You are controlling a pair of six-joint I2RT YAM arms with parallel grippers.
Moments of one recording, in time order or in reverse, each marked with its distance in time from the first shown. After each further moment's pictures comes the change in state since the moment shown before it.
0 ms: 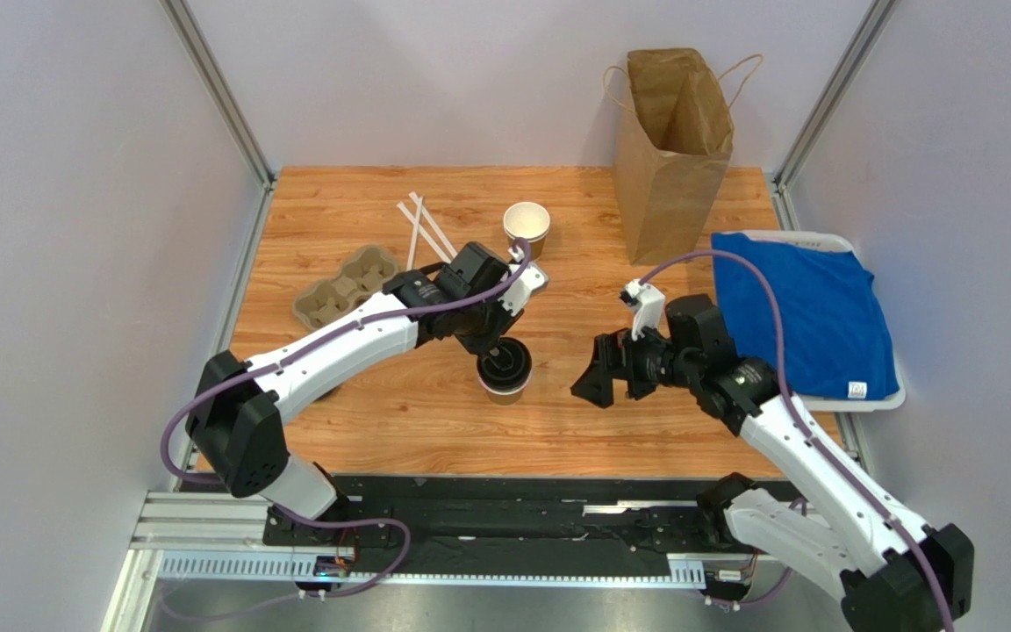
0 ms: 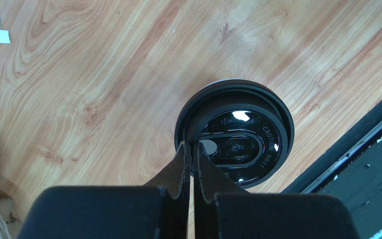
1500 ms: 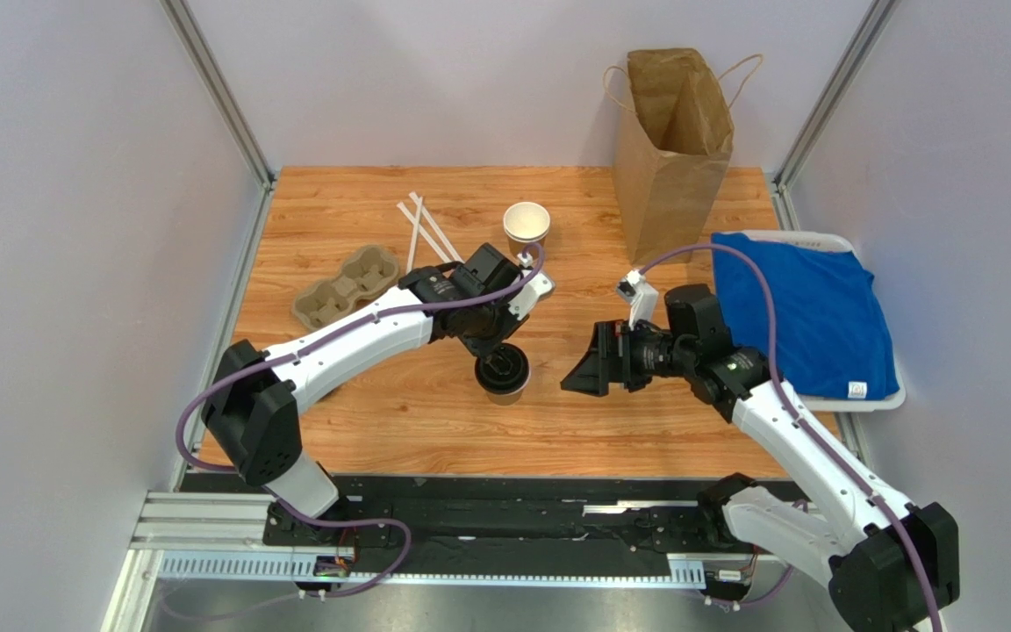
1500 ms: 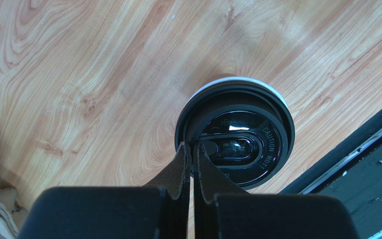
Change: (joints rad) left arm -0.028 0.072 0.053 -0.067 -0.048 0.000; right arm -0.096 0.119 0.004 0.085 -0.250 0.174
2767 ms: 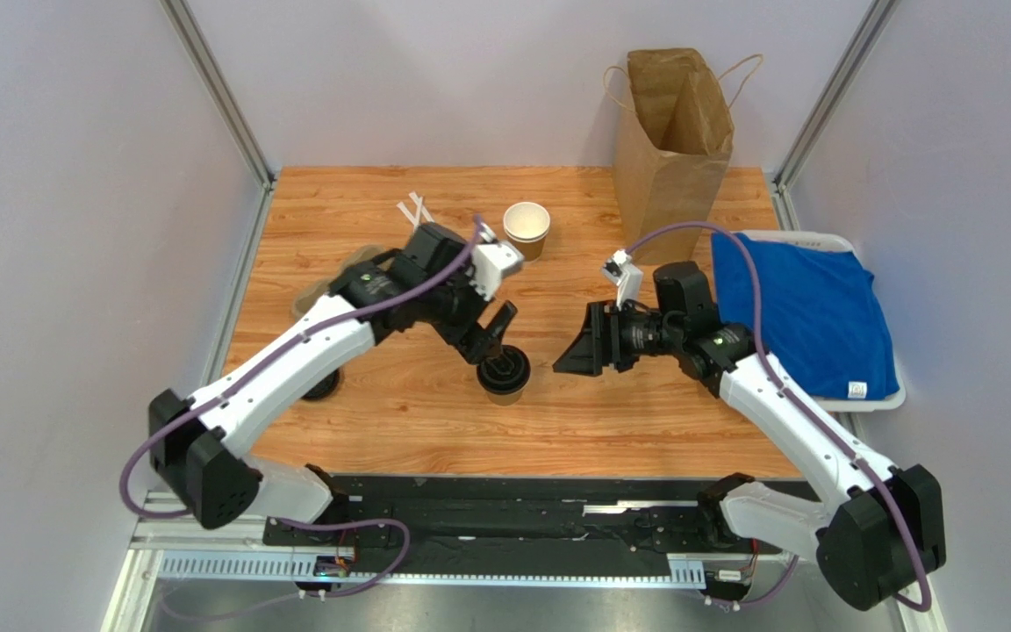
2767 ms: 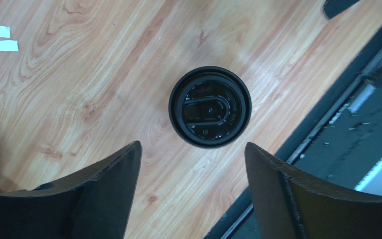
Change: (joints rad) left arm 0.071 -0.179 0.002 -0.029 0.148 0.011; right arm 0.001 0.116 0.089 0.038 -0.068 -0.014
